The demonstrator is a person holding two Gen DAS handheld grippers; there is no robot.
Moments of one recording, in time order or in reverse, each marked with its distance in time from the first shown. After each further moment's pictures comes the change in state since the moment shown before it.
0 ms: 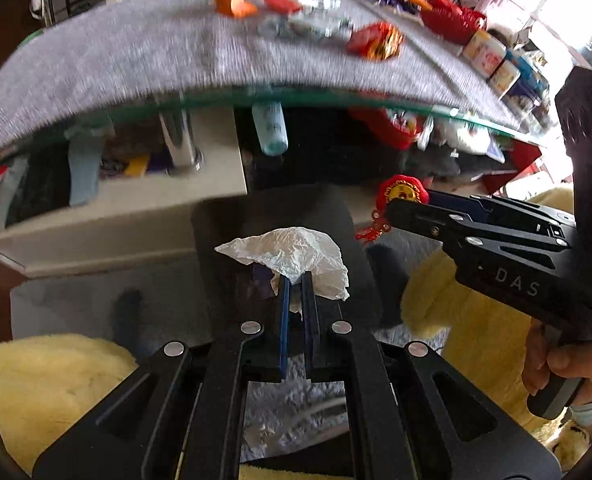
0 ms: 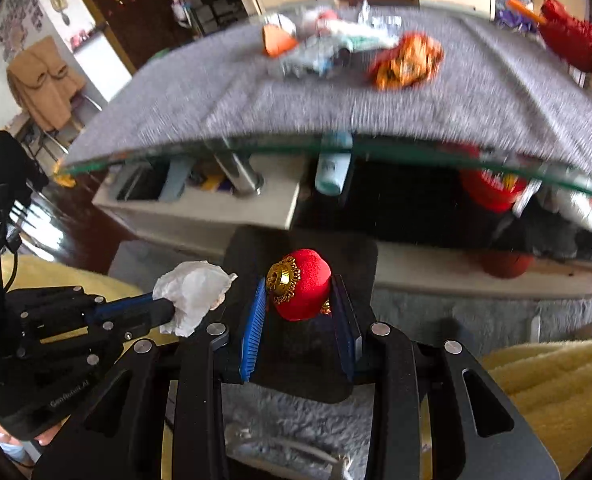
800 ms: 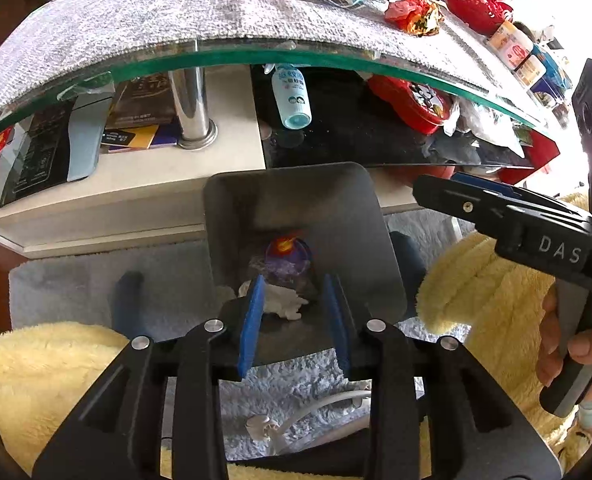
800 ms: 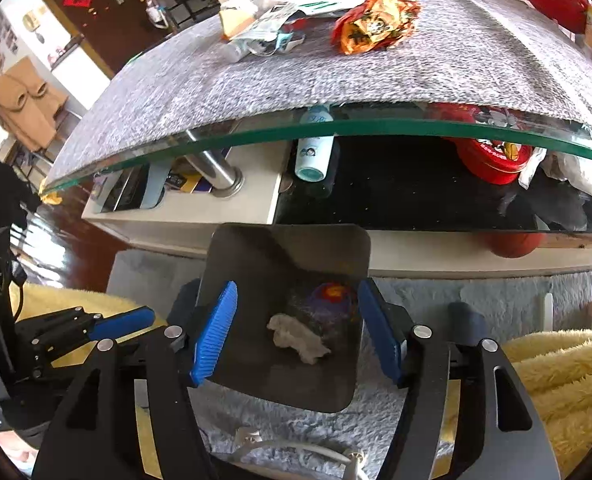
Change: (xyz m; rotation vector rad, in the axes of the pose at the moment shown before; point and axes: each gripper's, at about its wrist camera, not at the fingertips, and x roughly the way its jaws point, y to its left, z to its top) left arm 0.022 0.018 0.002 -0.042 0.056 0.028; right arm 0.013 -0.025 0.010 0.094 0.013 0.006
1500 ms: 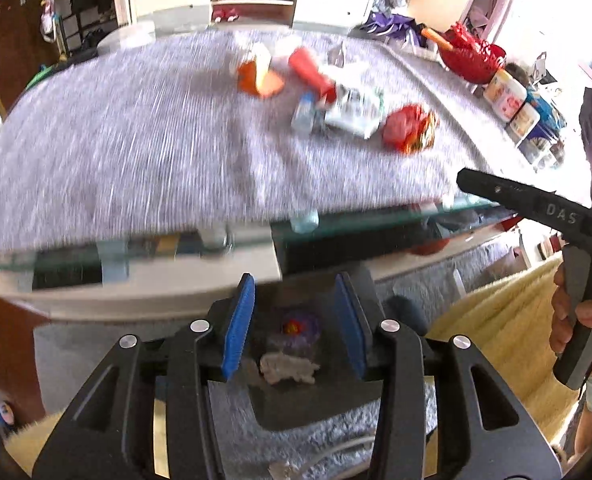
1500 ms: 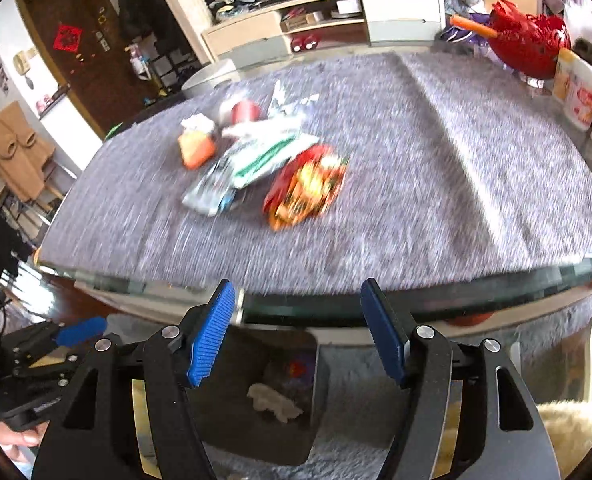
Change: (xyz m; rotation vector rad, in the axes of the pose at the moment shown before) left arm -0.055 -0.003 0.088 0.052 -0.168 0.036; right arm -0.052 -0.037 0.092 0.036 -0.181 -0.064
